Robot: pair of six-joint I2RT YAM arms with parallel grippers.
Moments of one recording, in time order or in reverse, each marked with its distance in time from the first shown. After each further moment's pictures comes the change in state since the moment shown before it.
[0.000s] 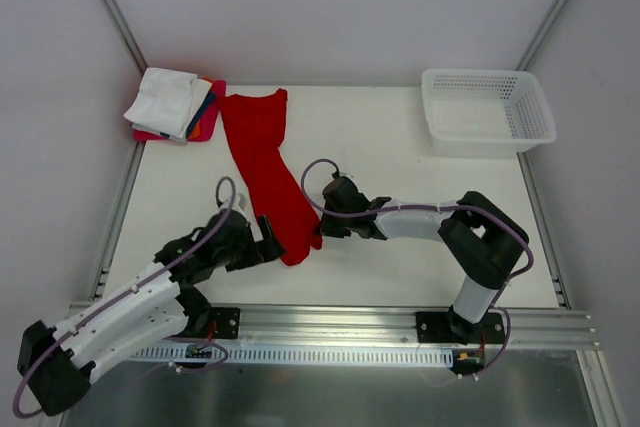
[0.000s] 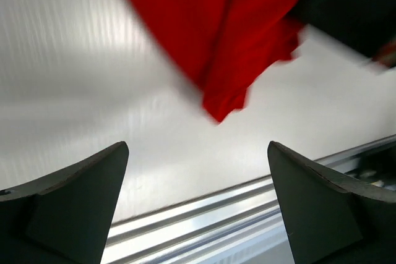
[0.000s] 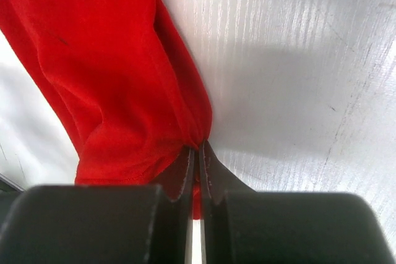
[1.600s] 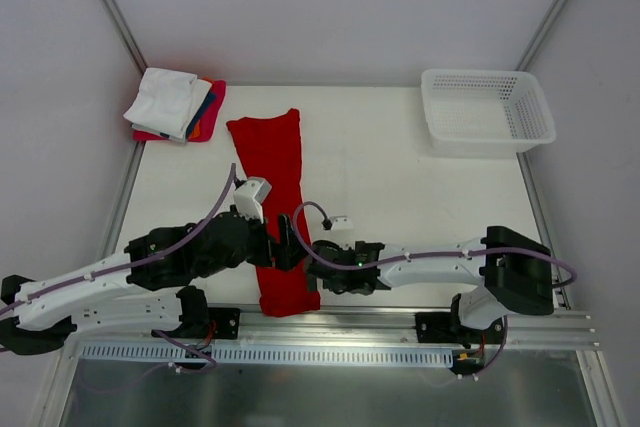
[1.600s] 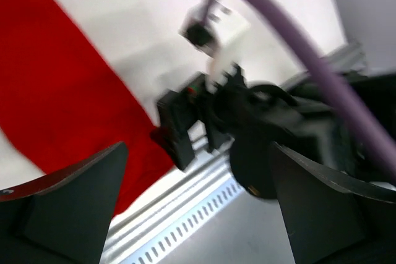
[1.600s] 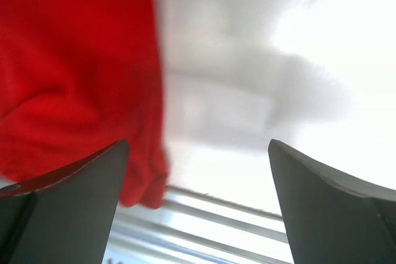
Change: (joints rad) left arm -0.605 0.096 0.379 -0.169 -0.340 0.018; right arm 0.474 -0.203 -0.026 -0.425 0.364 0.216
